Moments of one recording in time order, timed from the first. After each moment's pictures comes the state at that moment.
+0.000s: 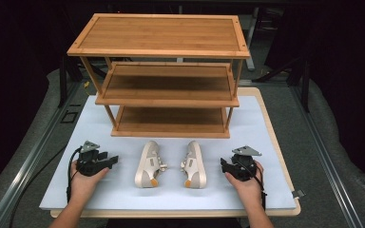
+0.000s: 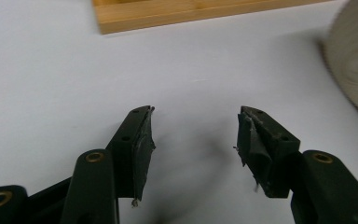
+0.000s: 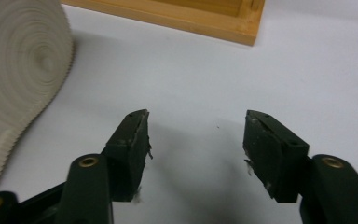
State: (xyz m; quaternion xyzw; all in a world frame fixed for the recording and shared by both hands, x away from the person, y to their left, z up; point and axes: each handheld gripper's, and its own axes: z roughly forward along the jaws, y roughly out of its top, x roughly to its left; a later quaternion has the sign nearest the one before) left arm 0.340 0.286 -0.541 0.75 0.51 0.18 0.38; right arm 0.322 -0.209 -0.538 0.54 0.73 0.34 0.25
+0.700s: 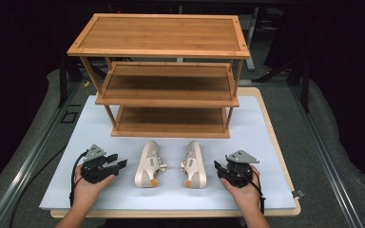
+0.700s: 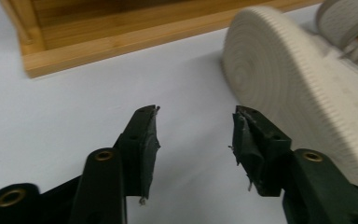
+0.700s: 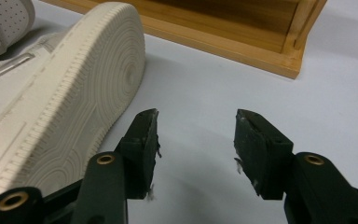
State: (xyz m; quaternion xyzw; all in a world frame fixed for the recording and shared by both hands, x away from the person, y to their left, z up) left arm 0.311 0.255 -0.517 0.77 0.45 0.17 0.43; right arm 0.298 -0.192 -0.523 0.47 0.75 0.40 0.25
